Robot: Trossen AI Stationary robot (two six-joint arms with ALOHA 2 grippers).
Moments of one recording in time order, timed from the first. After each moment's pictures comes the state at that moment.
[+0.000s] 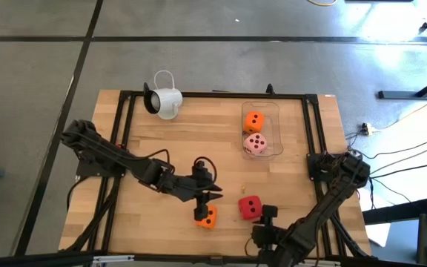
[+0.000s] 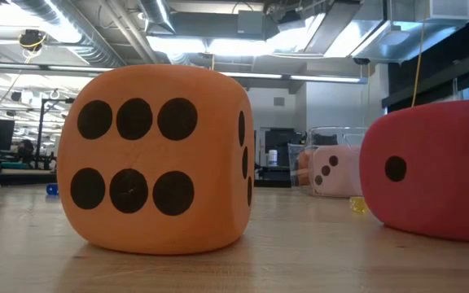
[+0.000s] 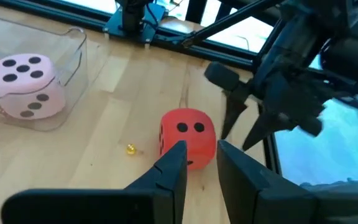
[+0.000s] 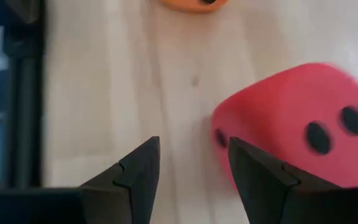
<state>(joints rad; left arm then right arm) -0.40 1.55 1.34 -0.26 -0.33 -0.49 0.95 1.97 1.38 -0.78 0.59 0.95</state>
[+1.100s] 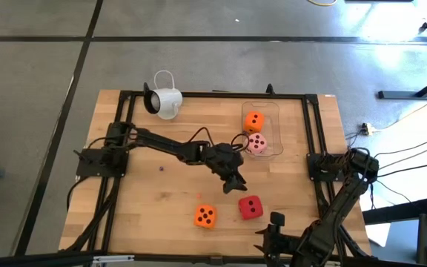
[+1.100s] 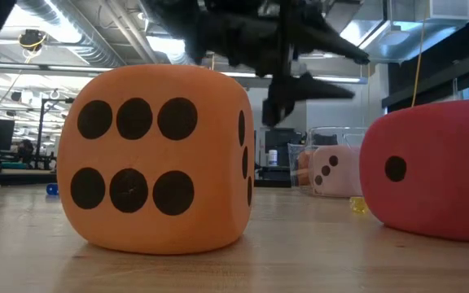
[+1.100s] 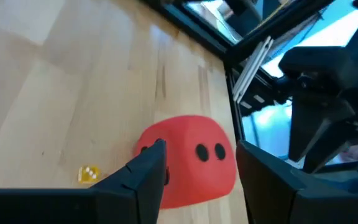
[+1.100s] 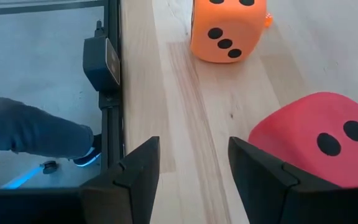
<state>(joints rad) -0.02 1.95 1.34 0.22 0.42 -0.64 1.05 1.88 1.38 -0.67 0.73 1.03</state>
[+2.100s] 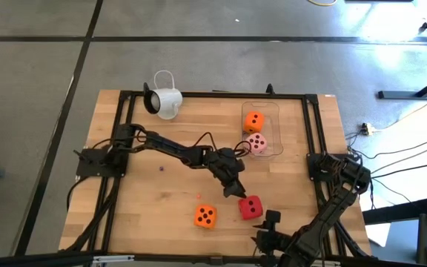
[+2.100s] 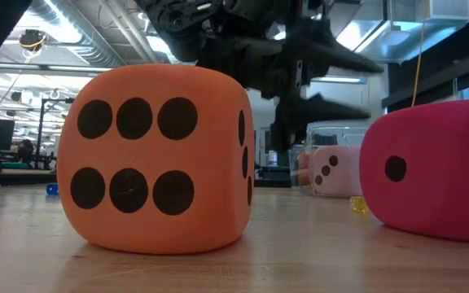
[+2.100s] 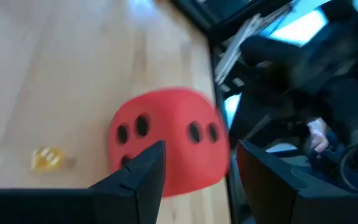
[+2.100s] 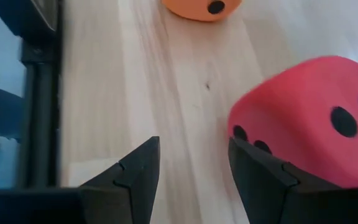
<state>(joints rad) -0.01 2.05 1.34 0.33 0.53 -0.73 1.01 2.02 1.38 -0.74 0.72 1.04</state>
